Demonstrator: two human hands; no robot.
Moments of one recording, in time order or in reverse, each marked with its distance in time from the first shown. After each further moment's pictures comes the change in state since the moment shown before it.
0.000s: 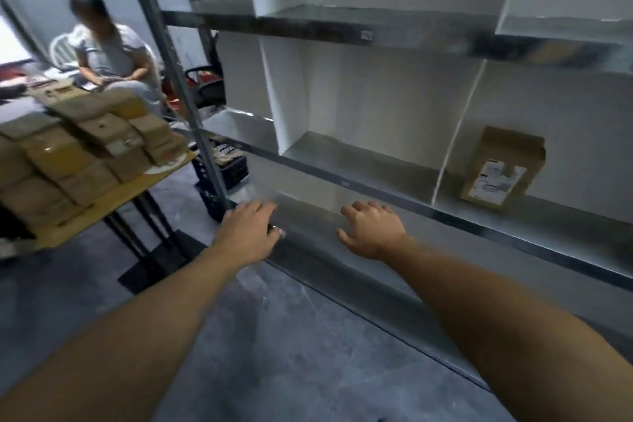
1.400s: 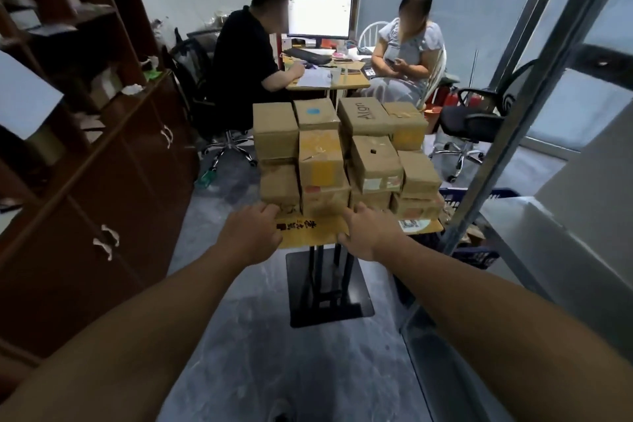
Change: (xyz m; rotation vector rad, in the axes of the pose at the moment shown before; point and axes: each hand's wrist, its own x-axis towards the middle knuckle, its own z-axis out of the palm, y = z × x) left_hand 0.052 -0.523 -0.002 0.038 0.091 -0.852; right_hand 0.481 -0.483 0.030 -0.225 -0.132 -0.870
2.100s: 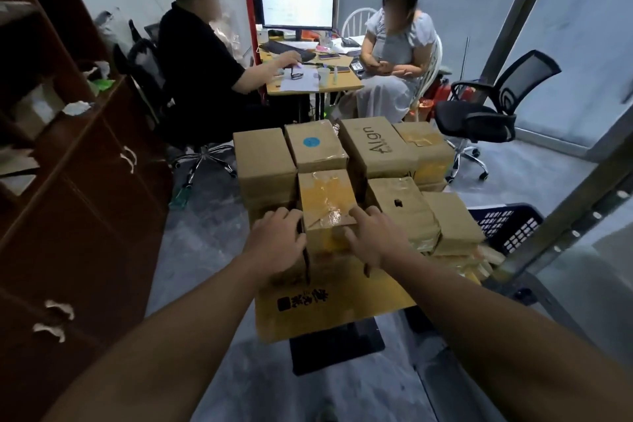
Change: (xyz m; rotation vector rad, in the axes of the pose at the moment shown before) left_hand 0.225 -0.035 0.021 -0.211 -0.010 0.097; right_hand 0.207 0.041 -0.012 0.385 0.134 0.217
